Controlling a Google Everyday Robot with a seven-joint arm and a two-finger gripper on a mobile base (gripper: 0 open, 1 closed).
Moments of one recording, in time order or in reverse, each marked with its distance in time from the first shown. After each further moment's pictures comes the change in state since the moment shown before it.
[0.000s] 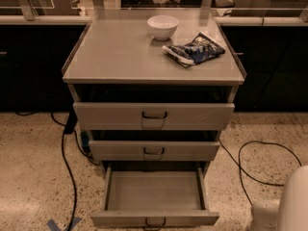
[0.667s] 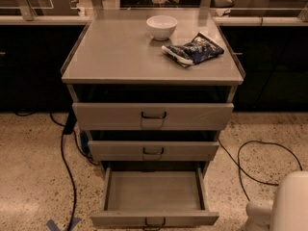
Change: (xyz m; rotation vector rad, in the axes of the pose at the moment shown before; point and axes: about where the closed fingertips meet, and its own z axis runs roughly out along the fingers) arm -0.012 0.011 0.037 -0.072 0.036 -0.013
